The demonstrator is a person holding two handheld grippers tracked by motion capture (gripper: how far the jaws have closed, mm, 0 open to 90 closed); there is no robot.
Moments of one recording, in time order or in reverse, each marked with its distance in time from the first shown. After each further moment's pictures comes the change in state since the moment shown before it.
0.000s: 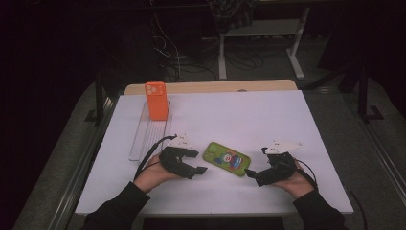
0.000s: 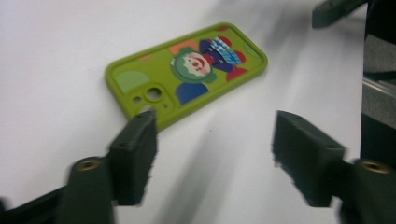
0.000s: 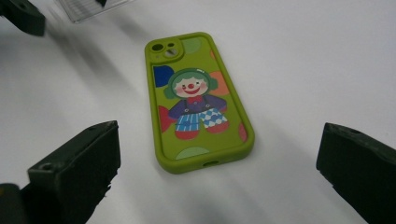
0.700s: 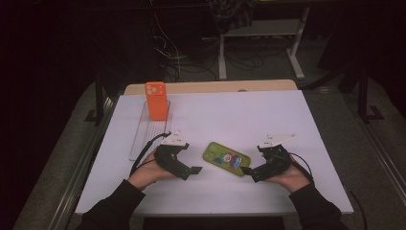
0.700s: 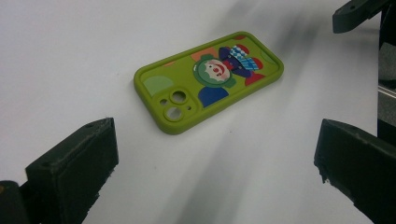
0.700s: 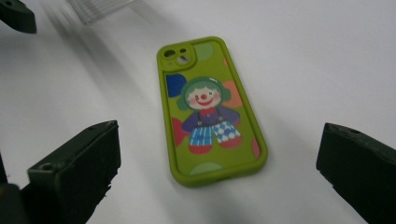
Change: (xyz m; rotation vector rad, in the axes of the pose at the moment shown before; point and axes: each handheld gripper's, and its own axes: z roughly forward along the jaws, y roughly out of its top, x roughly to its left) left arm 0.008 -0.003 -0.009 -0.020 0.036 0.010; right arm 0.003 0.024 0.004 0.072 0.041 0.011
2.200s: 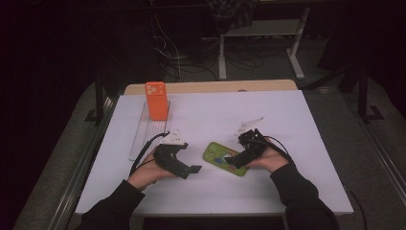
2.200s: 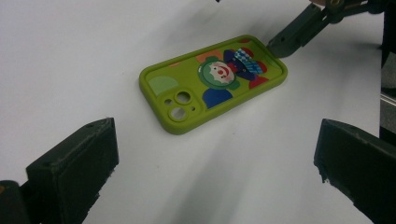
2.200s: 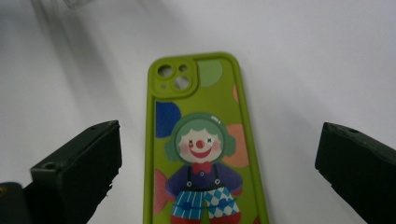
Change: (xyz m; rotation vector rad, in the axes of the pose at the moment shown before) left arm 0.001 -0.002 -0.001 -0.012 0.011 -0.032; right arm -0.007 0.046 0.058 0.138 0.060 -0.099
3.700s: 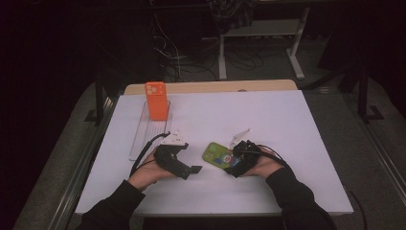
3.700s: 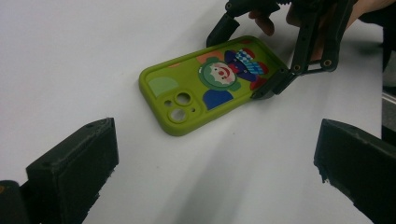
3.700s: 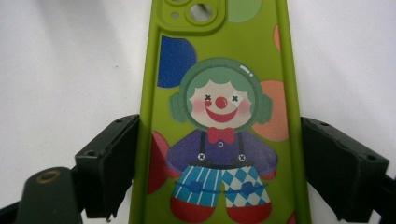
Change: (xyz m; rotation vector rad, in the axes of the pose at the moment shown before) left arm -0.001 0.000 0.002 0.000 0.005 0.016; right arm 0.008 -0.018 0.033 0.142 -0.011 -0.132
